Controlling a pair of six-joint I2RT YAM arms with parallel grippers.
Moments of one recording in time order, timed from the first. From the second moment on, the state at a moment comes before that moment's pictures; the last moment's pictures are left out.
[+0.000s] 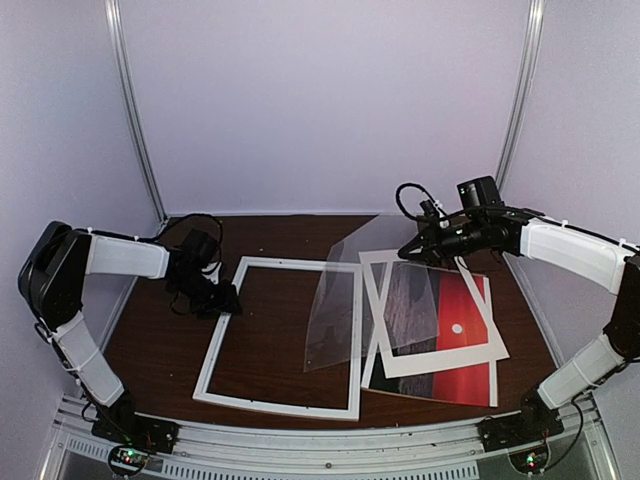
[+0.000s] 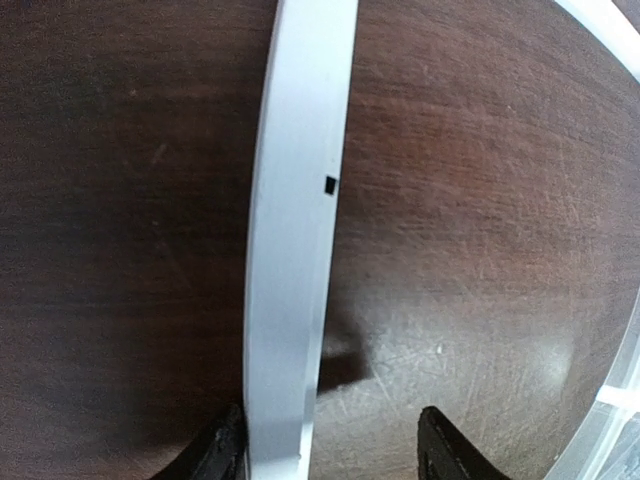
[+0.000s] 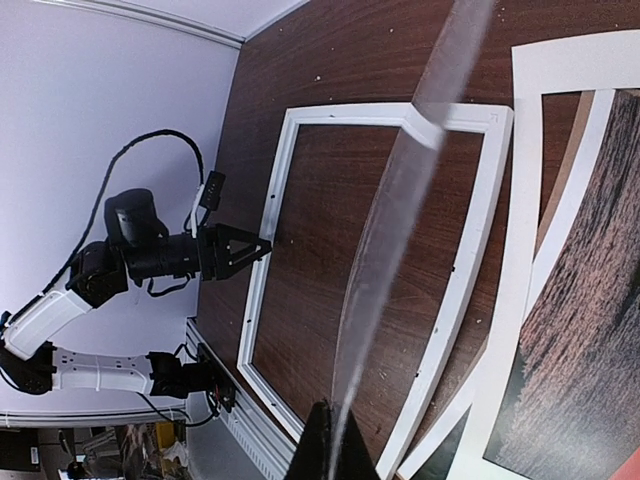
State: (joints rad) left arm -0.40 1.71 0.95 -0.42 0.21 -0.49; right arm 0.39 1.44 1.11 -0.38 -0.65 0.68
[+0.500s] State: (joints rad) left arm -0.53 1.66 0.89 -0.37 0.23 -0.64; right arm 0.39 1.49 1.19 -0.42 -0.64 0.68
